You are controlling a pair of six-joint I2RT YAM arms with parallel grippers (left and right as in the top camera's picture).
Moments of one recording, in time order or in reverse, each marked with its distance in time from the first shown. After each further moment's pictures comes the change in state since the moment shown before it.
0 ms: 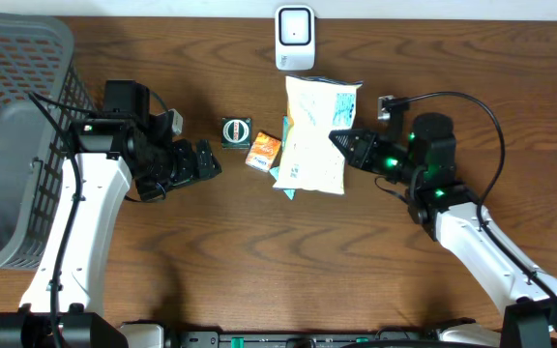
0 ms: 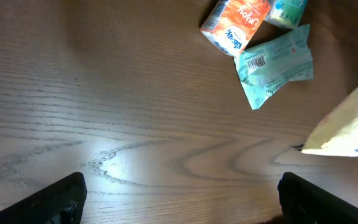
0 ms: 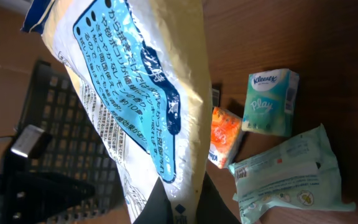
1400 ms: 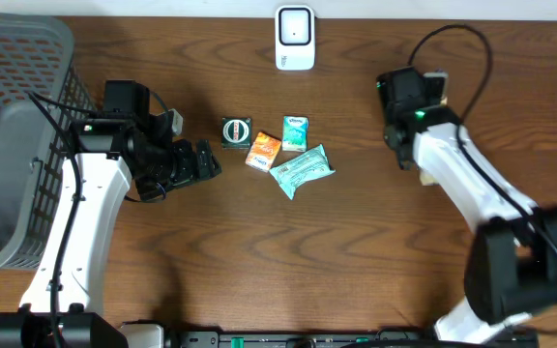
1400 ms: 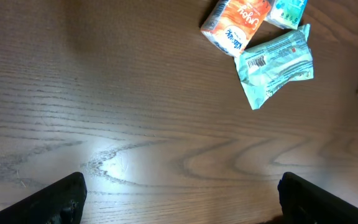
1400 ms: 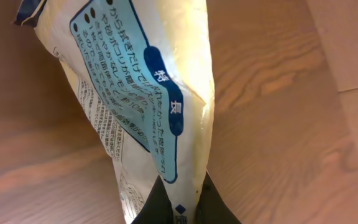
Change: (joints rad) left arm 0.000 0.000 0.000 0.000 0.000 0.000; right arm 0.020 0.384 0.551 -0.922 1.395 -0.507
